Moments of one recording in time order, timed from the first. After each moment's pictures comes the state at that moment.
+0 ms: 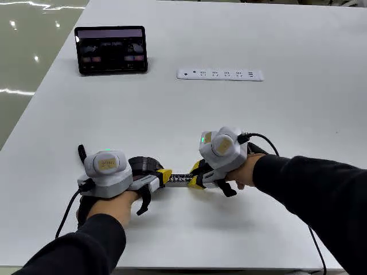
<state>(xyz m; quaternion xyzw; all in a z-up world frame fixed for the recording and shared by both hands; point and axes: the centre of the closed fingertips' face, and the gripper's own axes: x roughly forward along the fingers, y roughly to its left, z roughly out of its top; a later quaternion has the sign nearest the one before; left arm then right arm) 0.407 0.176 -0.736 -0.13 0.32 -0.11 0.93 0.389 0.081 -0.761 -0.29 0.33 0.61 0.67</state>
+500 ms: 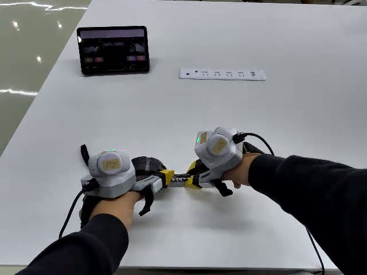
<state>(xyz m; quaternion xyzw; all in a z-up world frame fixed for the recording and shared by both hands) 0.406 0.176 -0.736 -0.13 0.32 -0.11 0.93 0.390 0.094 -0.759 -0.29 0.33 0.61 0.67</state>
